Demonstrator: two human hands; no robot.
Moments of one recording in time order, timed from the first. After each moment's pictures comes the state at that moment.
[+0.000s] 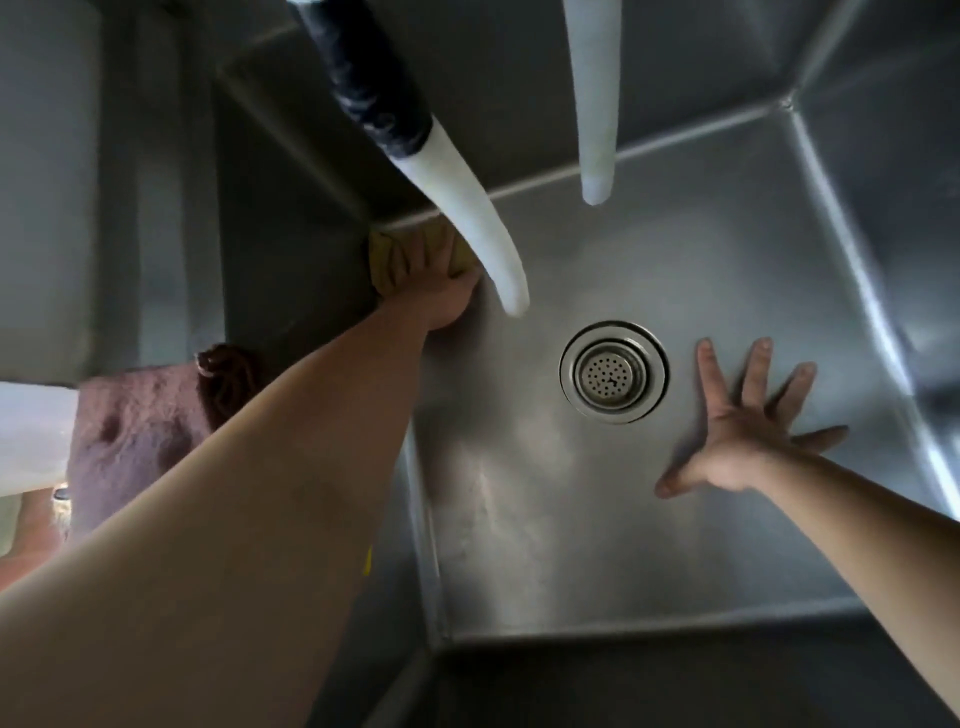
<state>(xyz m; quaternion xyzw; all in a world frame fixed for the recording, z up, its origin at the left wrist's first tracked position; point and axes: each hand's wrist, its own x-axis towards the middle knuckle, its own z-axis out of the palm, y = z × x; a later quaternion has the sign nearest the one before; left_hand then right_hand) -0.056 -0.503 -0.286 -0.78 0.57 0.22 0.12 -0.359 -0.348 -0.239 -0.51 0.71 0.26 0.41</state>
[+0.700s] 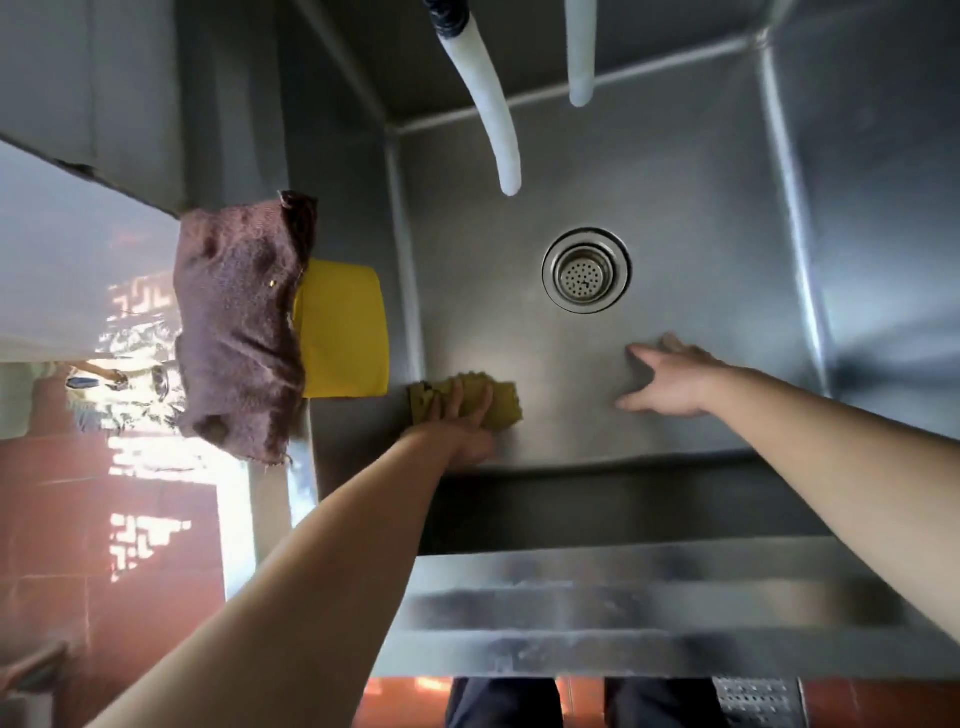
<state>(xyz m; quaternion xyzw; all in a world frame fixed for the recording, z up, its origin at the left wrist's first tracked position) -0.099 -0.219 -0.231 -0.62 0.49 0.48 0.39 -0.372 -0.294 -0.213 -0.59 0.61 0.32 0.43</state>
